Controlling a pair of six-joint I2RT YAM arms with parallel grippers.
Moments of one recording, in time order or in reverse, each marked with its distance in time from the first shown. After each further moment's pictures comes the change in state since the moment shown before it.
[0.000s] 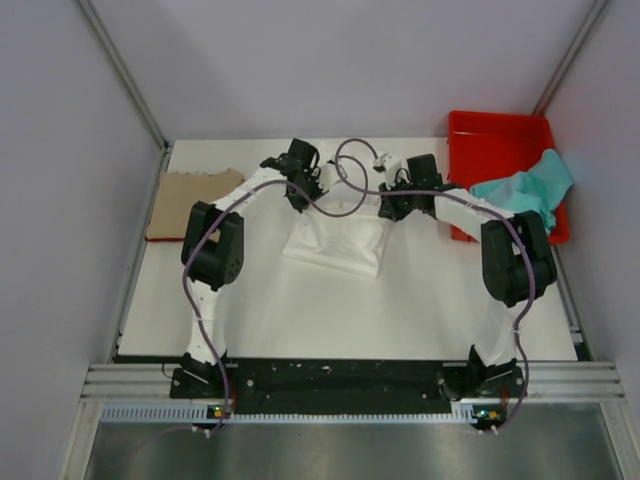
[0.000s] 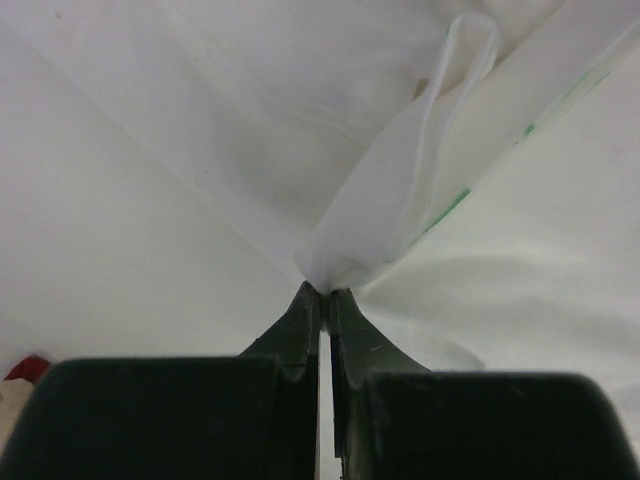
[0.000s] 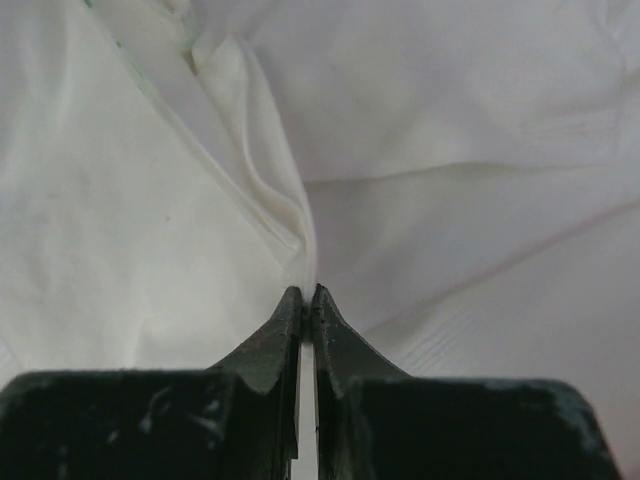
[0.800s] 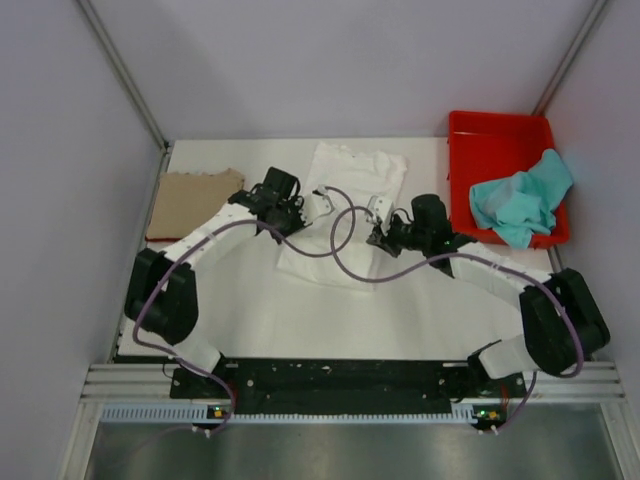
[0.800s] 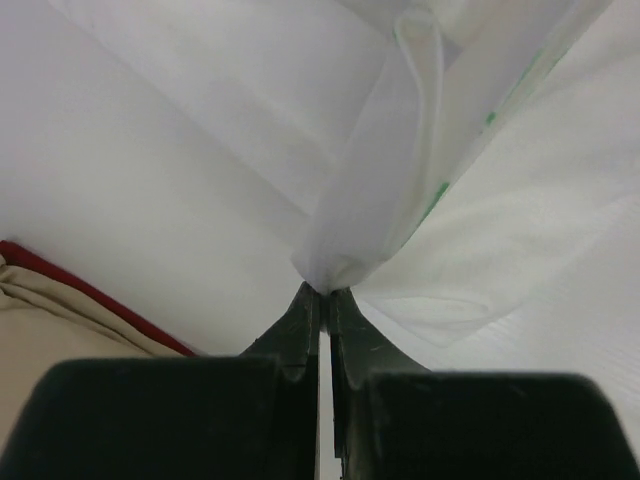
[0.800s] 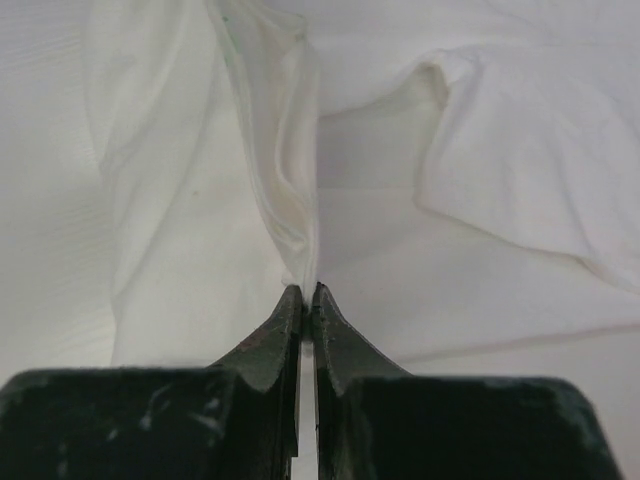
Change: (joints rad) left arm -0.067 -0.559 -0.554 0.020 0.016 0.073; right arm 0.186 -0.487 -0.523 0.285 -0.099 -0.219
